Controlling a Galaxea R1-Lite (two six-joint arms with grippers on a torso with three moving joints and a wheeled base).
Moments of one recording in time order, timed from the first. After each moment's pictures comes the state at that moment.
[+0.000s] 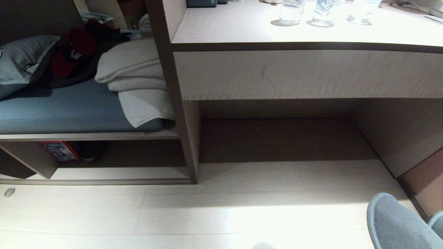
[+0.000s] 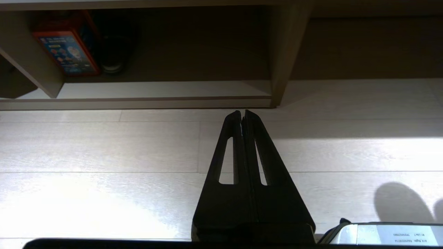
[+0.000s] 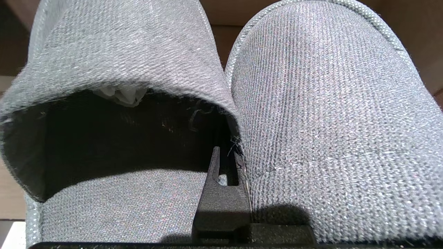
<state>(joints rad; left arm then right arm) 0.00 0.00 0.00 -0.01 0.00 -0.01 0.01 0.00 0.00 0.00 0.00 0.00</state>
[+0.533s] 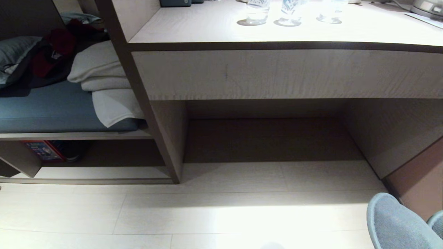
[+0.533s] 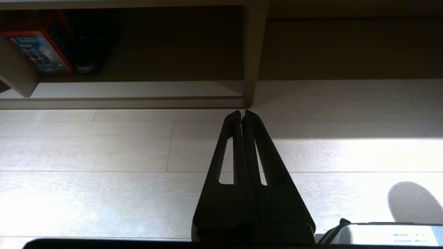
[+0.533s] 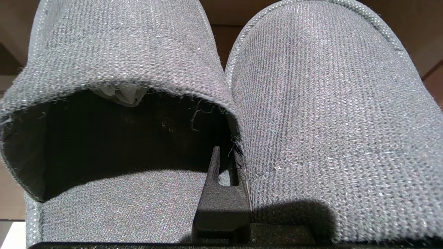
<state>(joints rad) 0.00 0.00 0.00 -0.01 0.00 -0.01 0.01 0.00 0.00 0.00 0.00 0.00</state>
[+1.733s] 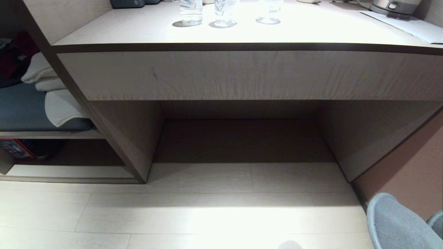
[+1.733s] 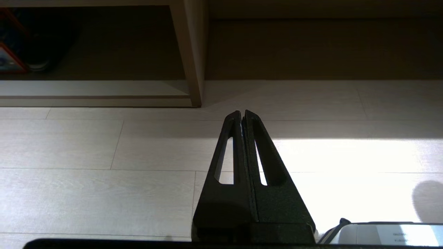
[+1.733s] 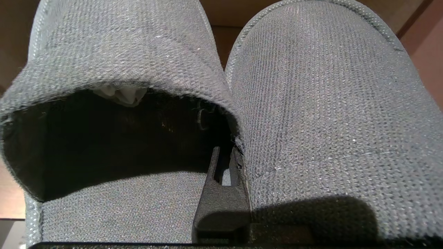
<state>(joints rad) 0.00 0.00 0.00 -0.01 0.00 -0.01 0.01 0.00 0.00 0.00 0.00 0.00</state>
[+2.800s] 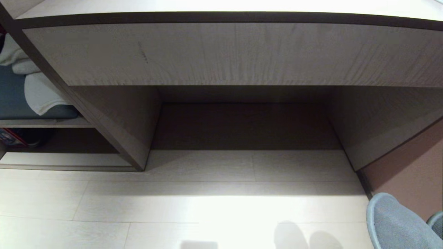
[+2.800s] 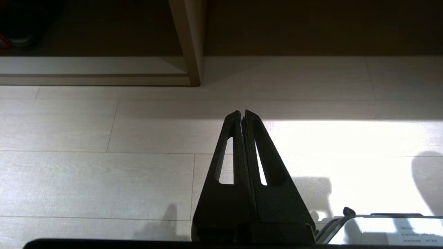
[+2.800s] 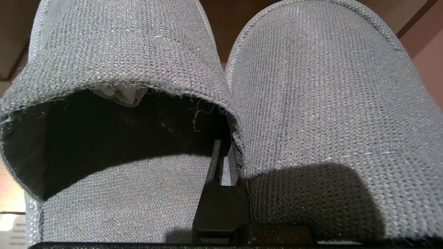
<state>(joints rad) 0.00 0.00 0.00 -0.01 0.00 -0.01 0.01 0.00 0.00 0.00 0.00 0.00</state>
